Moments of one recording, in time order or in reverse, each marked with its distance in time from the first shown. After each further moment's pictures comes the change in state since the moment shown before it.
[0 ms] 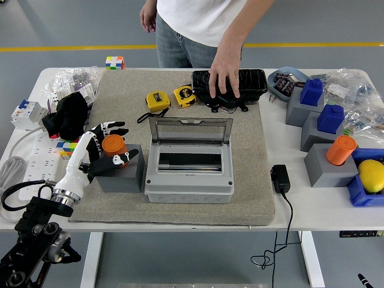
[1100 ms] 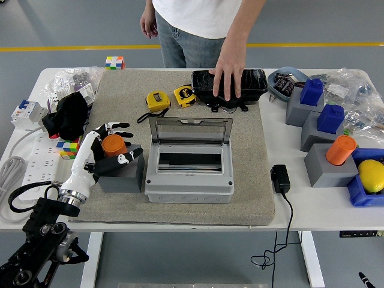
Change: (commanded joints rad) left arm -0.009 -0.014 0.033 0.008 -0.018 0.041 -0.013; right arm 0.002 0.000 0.016 0.001 -0.008 -0.001 0.001
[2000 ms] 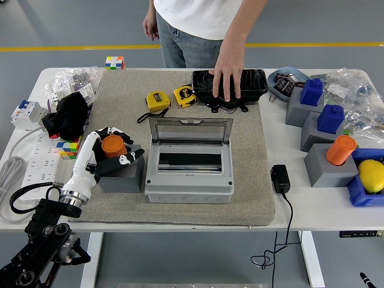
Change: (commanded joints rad) left arm 0.003 -0.004 0.012 0.004 0.012 0.028 -0.004; right arm -0.003 -0.002 0.015 0.000 -0.010 -0.001 0.000
